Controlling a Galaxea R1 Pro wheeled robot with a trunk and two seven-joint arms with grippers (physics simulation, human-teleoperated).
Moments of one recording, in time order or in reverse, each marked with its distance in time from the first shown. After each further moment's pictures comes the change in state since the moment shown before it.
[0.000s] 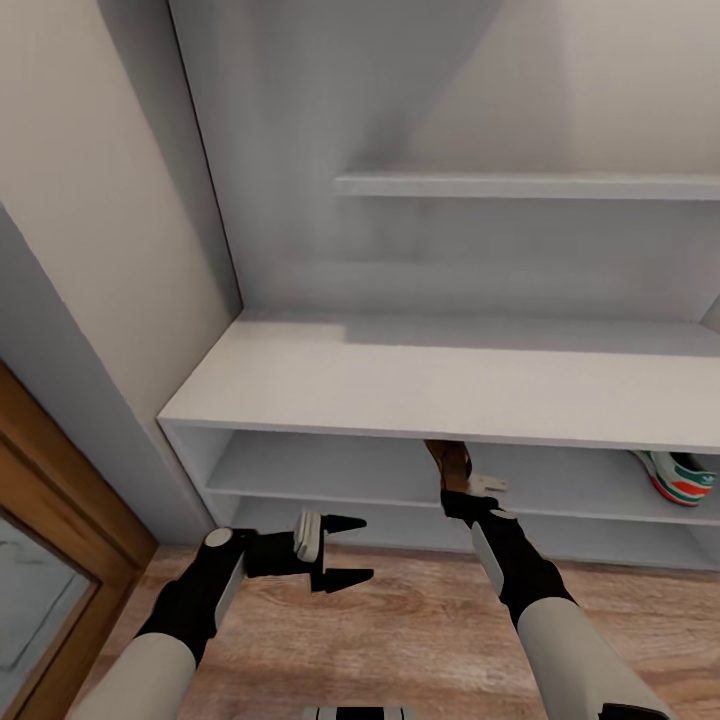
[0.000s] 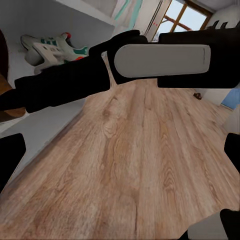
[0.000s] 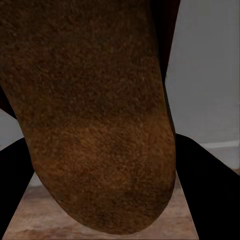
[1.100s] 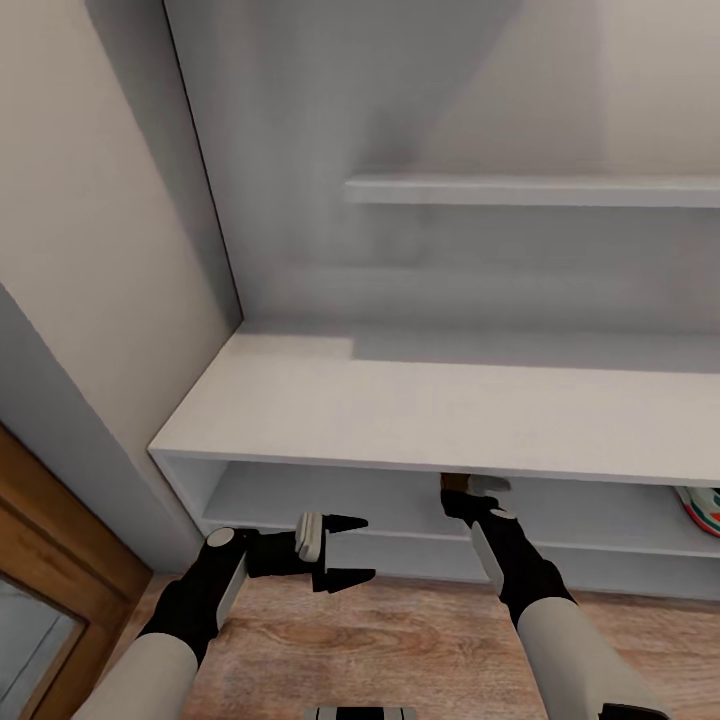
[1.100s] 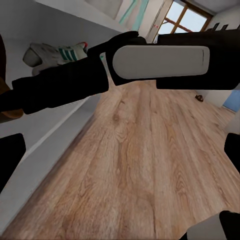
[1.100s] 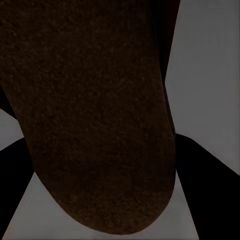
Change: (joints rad) left arm 0.000 -0.006 0.000 0.000 0.000 0.000 0.000; right arm 0.000 0.000 0.000 -0.002 0.000 0.000 0.000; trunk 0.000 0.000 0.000
